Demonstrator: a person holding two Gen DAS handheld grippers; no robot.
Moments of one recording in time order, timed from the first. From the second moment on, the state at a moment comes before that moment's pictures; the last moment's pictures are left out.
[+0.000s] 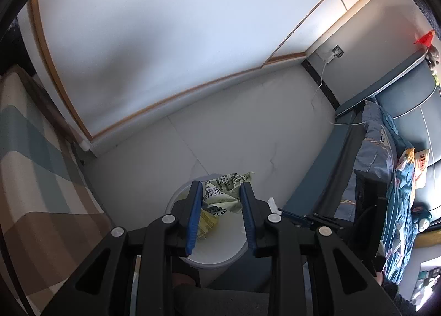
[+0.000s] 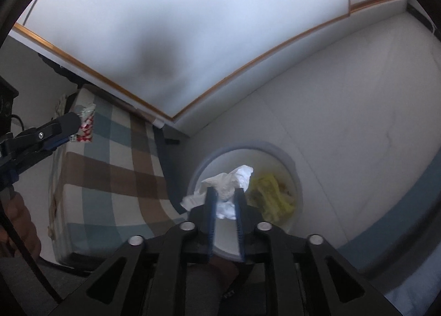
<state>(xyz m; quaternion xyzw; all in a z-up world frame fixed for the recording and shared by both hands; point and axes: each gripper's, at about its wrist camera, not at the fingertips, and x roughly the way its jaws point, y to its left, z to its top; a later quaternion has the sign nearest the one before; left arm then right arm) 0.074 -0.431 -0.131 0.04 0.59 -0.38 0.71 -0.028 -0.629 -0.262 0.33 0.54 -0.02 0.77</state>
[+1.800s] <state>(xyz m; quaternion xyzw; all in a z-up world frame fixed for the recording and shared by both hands) 0.063 -0.384 -0.086 0.07 0.56 -0.31 0.76 -0.064 -0.642 -0.196 0.37 0.47 -0.06 0.80</state>
